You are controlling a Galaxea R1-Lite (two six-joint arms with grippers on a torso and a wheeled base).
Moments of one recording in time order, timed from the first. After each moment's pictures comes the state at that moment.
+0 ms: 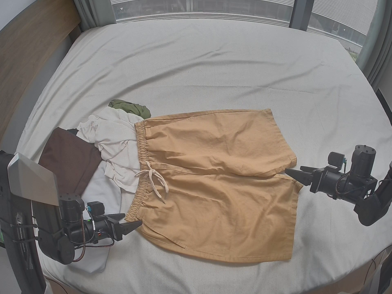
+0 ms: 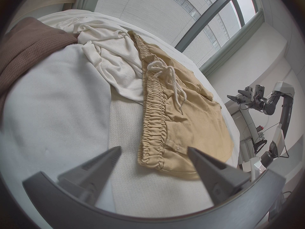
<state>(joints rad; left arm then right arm) -0.09 2.32 -0.24 -1.55 -0.55 -0.11 0.09 1.89 -0.43 -1.20 0.54 0.25</state>
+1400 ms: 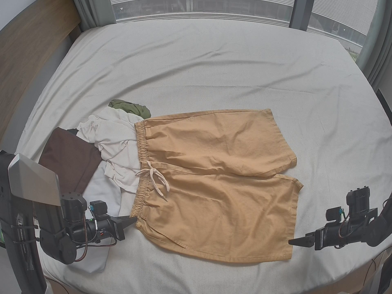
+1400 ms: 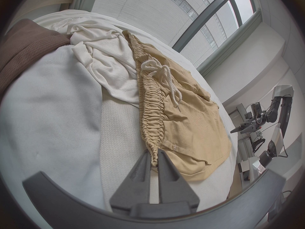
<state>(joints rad) -0.11 2.32 -0.25 -1.55 -0.55 -0.12 0.06 1.87 -0.16 -0.79 0.54 0.06</state>
